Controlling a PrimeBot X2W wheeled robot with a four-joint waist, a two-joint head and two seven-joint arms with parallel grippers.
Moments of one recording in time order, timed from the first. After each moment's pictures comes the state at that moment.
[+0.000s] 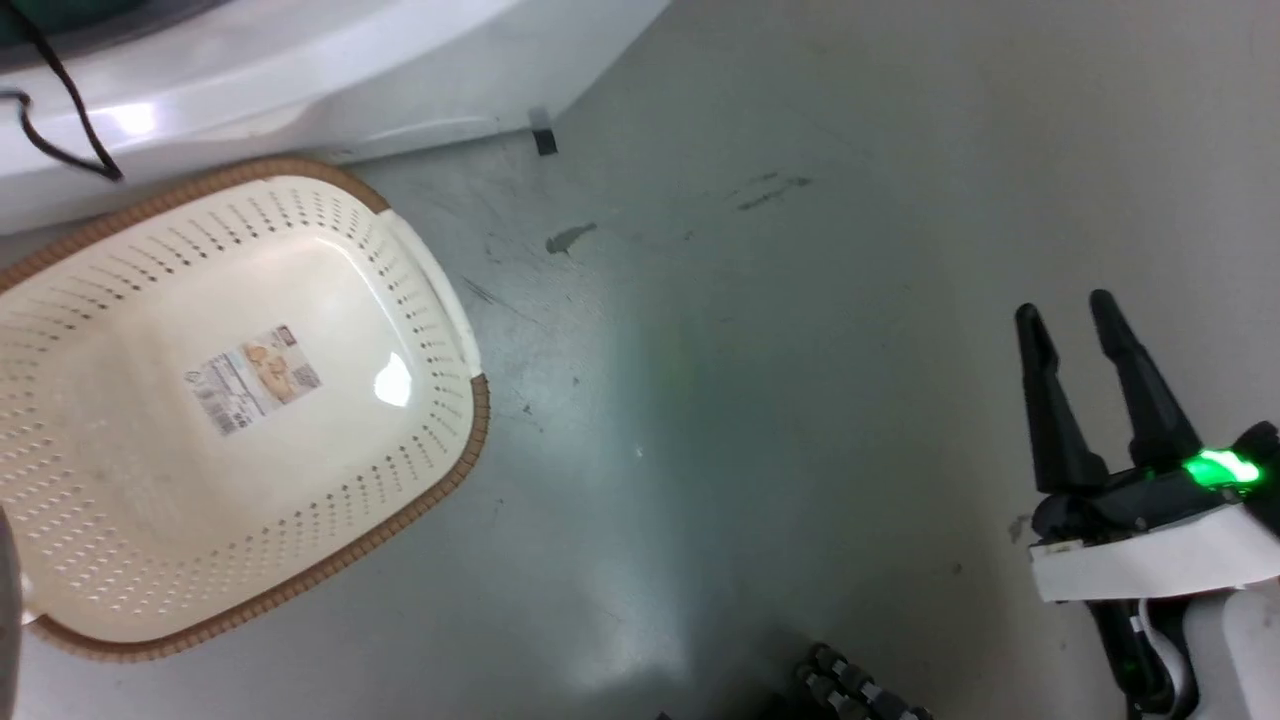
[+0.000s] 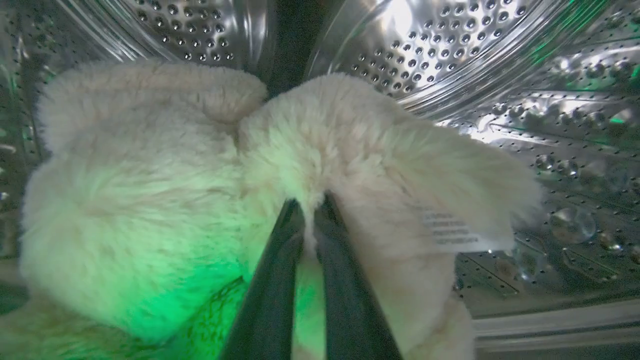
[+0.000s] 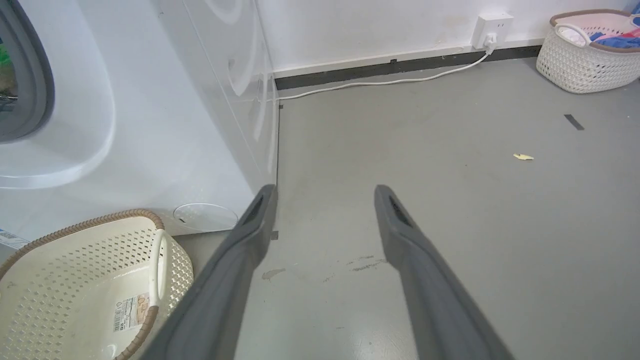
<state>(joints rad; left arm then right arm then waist) -1.41 0.44 -0.06 0.71 -0.16 0.13 0.24 -0.21 -0.16 0.06 0.00 0.44 0.13 -0.26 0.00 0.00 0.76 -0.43</state>
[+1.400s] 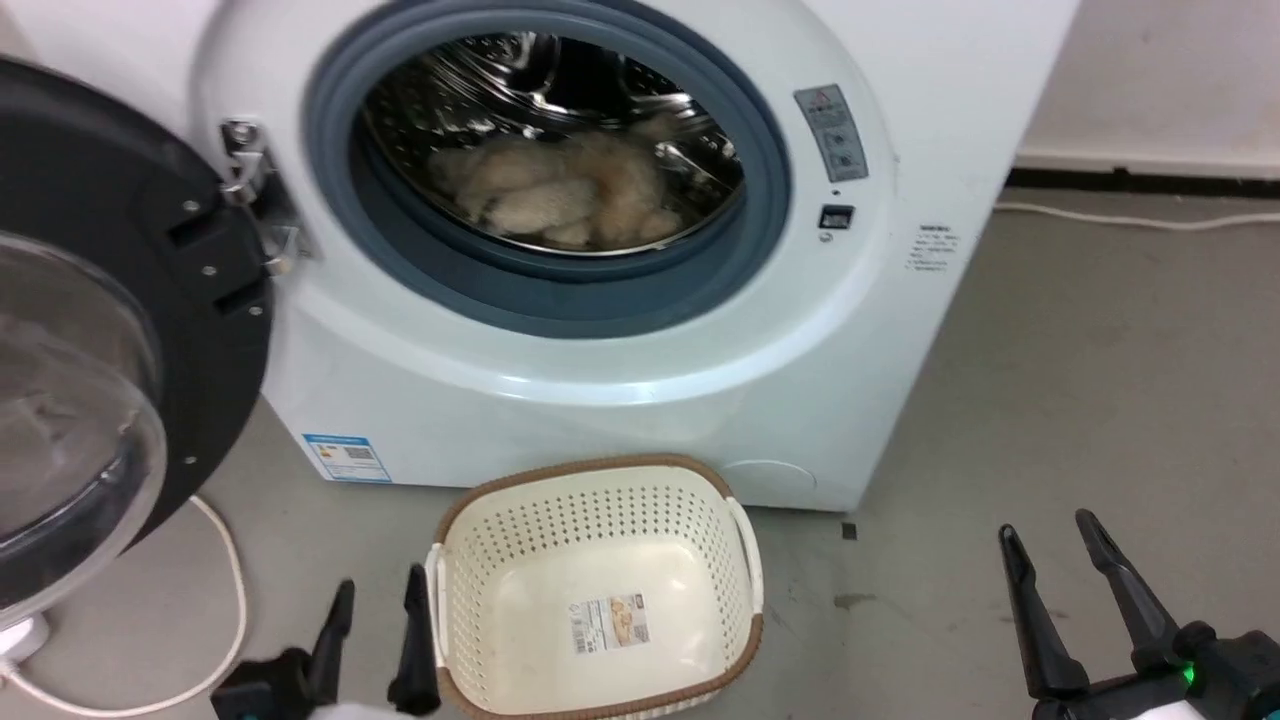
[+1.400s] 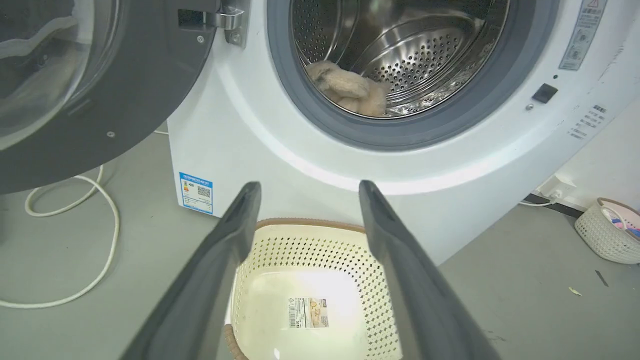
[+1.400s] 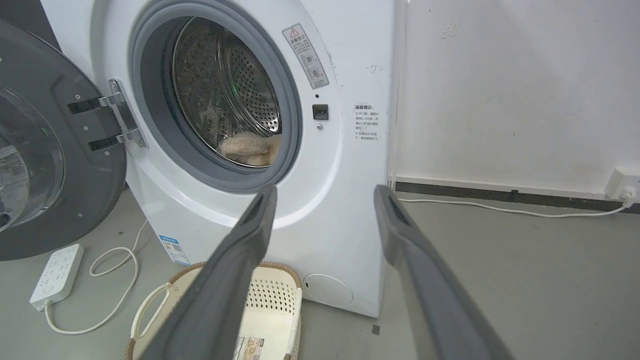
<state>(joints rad) 0.05 0.08 -0.06 0.20 -0.38 0.01 -0.26 0.12 -0.17 0.05 -0.05 0.23 0.13 -0.26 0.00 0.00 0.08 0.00</state>
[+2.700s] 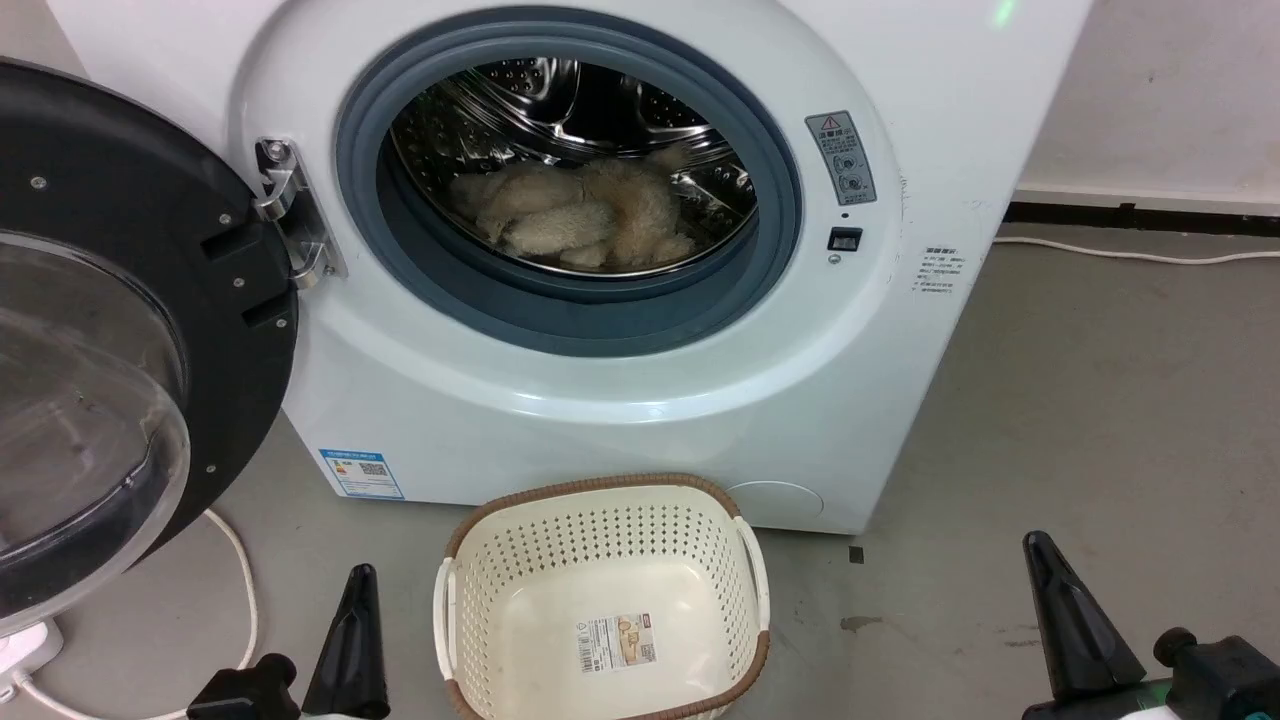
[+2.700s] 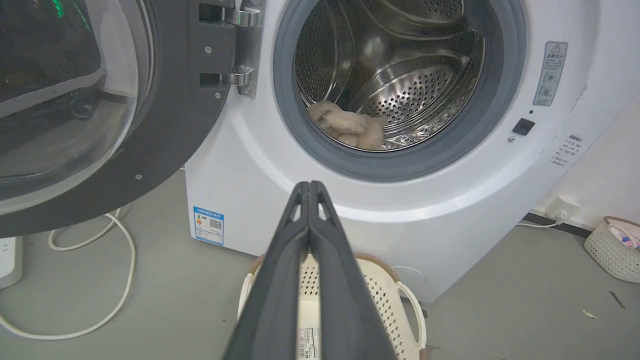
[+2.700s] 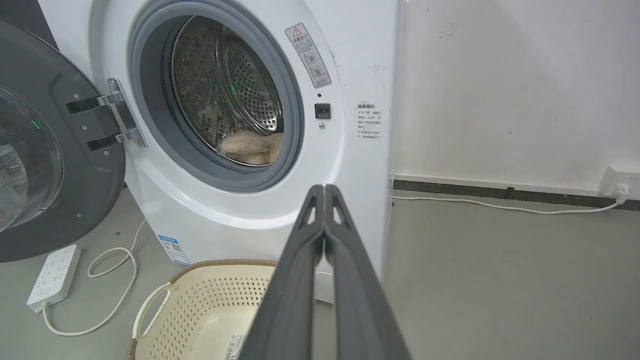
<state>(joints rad) 0.12 0.05 -0.02 0.05 -0.30 0.00 -0.23 0.13 -0.13 0.03 -0.05 0.20 0.13 -0.23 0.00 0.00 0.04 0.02</state>
